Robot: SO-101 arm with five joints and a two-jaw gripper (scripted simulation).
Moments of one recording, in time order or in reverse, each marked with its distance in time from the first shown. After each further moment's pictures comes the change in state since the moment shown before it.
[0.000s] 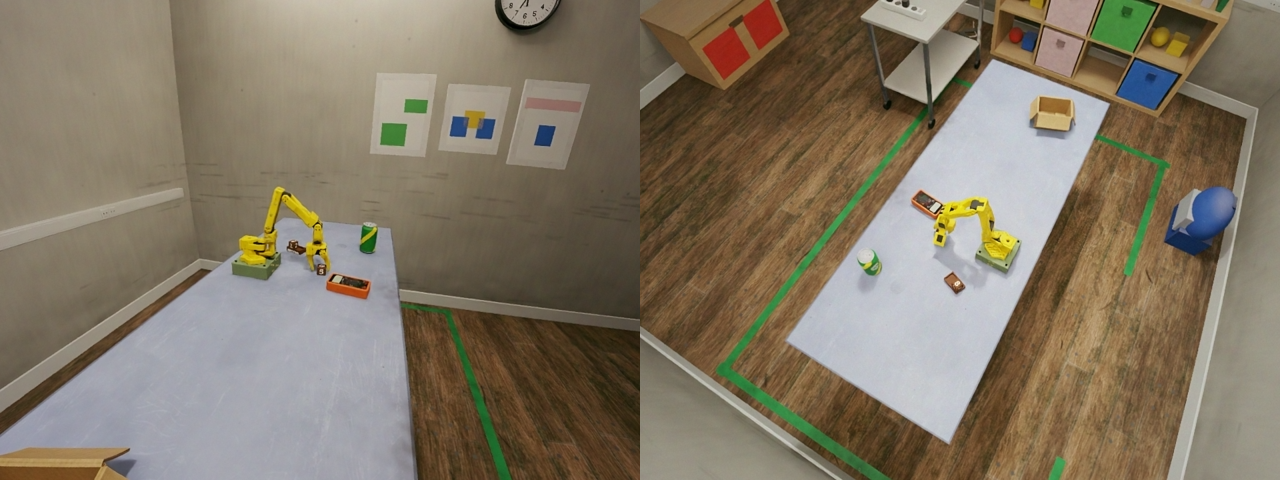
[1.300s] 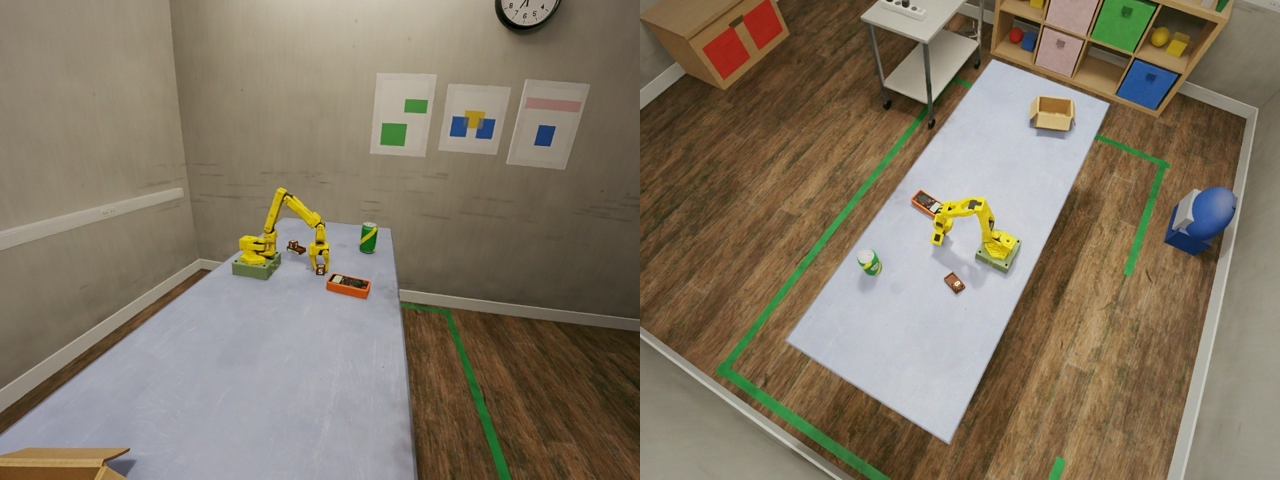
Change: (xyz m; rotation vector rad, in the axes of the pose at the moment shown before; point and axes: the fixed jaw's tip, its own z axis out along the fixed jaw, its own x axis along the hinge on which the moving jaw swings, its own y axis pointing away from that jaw) arm 0.000 -0.010 0.000 0.010 0.000 0.000
